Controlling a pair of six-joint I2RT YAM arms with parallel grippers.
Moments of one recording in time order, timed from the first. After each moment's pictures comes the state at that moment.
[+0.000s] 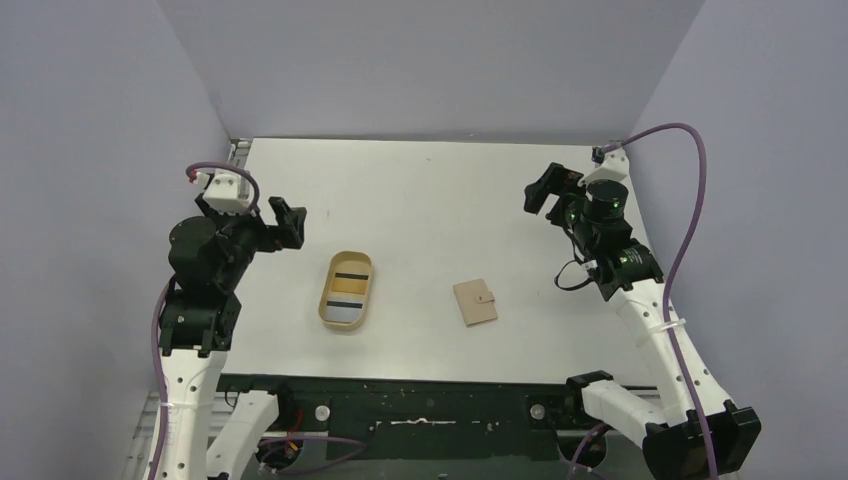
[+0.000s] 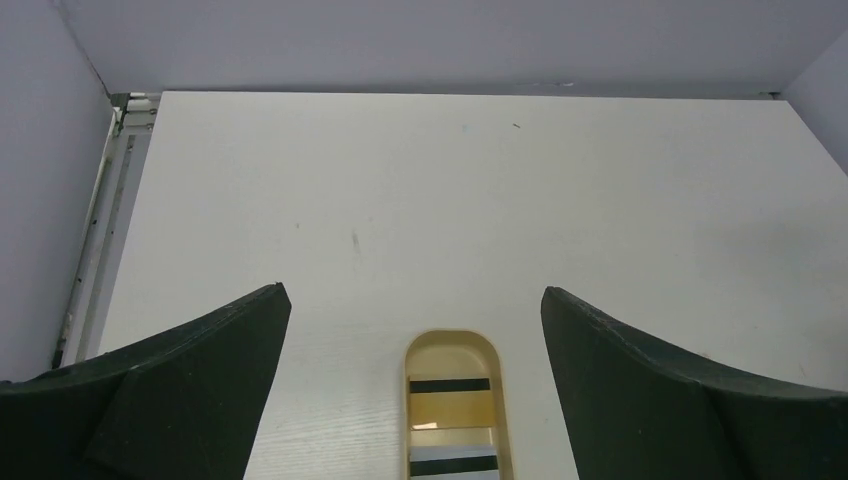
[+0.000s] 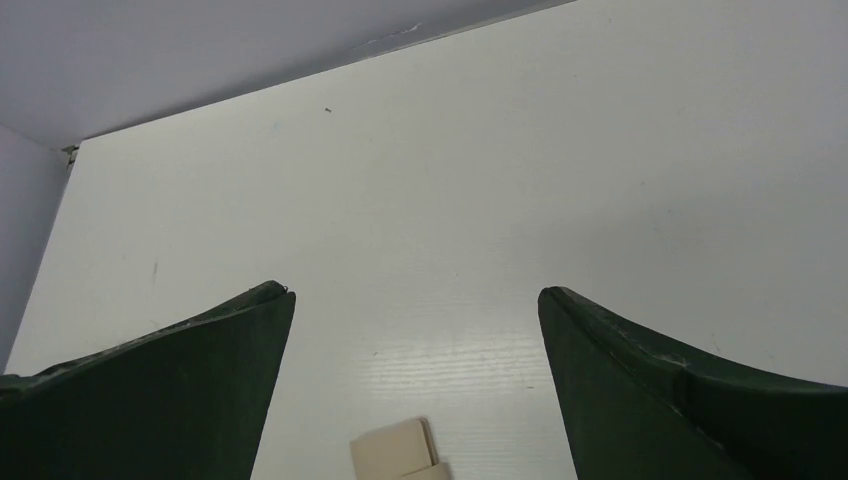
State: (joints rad) left arm -0.06 0.73 1.01 -0.43 0.13 -0.16; right arm 0.22 1.02 1.02 -0.32 0.11 0.42
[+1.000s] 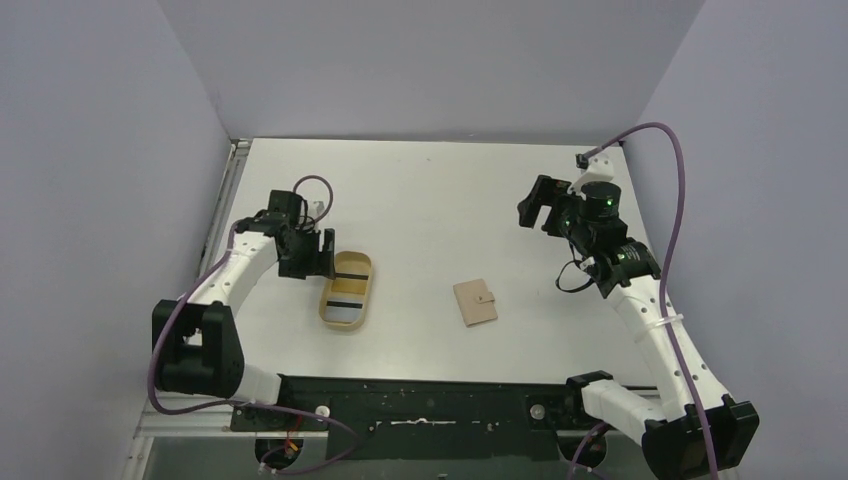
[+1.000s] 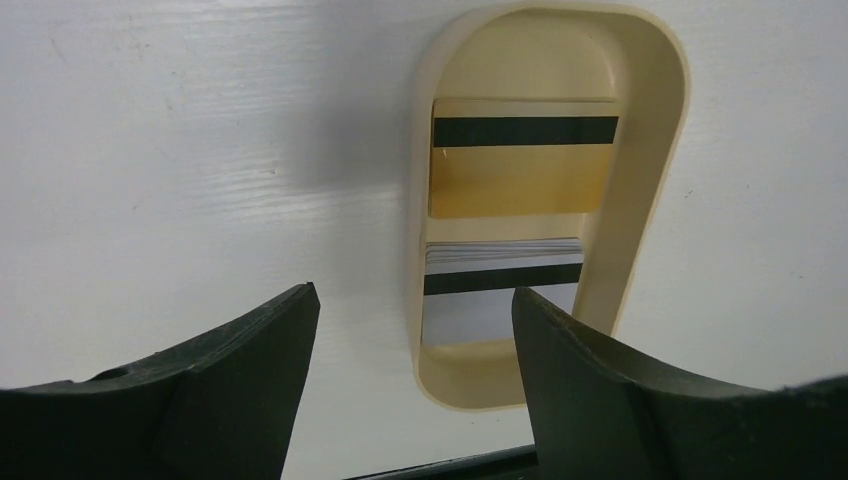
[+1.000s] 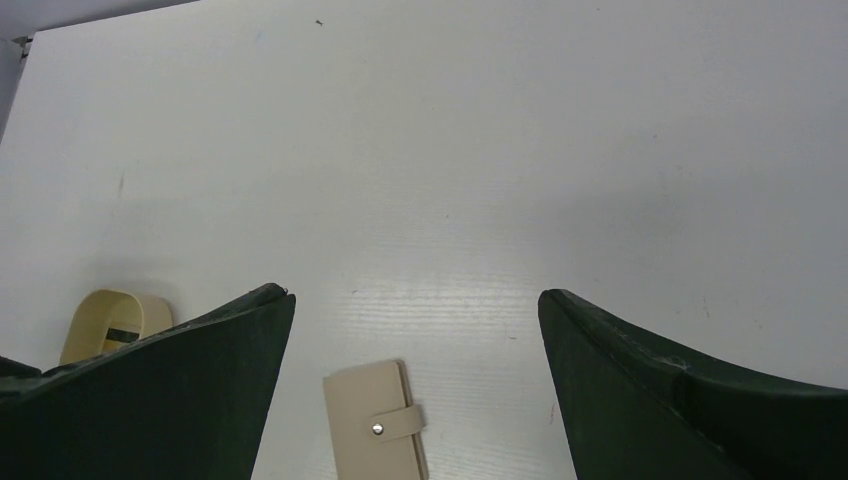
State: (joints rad) left arm -0.12 1.41 1.00 -0.75 0.13 -0.12; right arm 0.22 1.04 1.02 -0.42 0.03 0.34
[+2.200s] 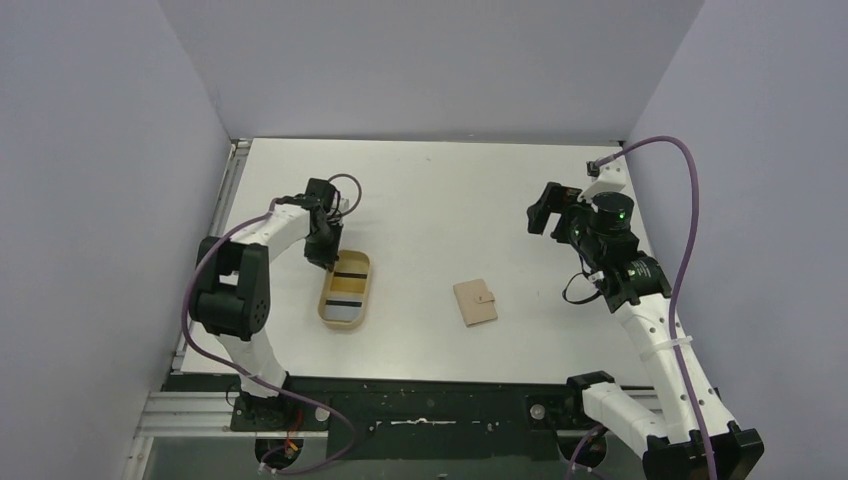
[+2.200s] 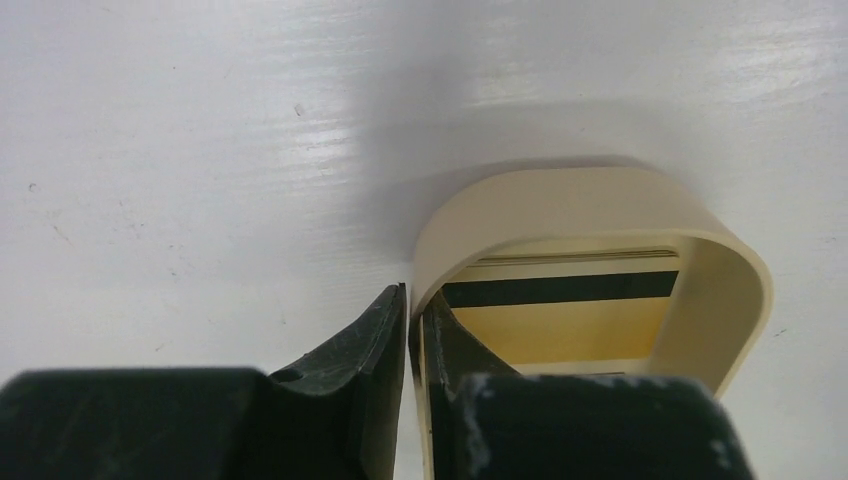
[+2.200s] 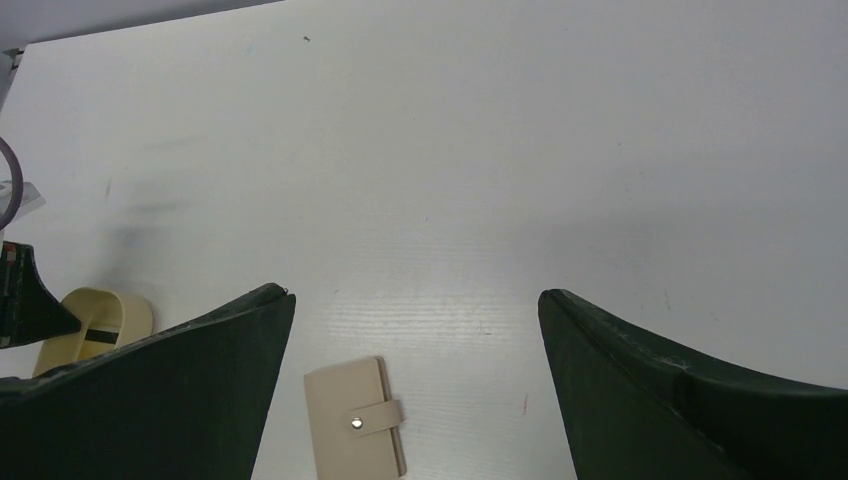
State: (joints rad) left arm -0.22 1.80 1.19 -0.71 -0.02 -0.08; right arm 0.20 0.95 0.98 -0.44 0.04 0.30
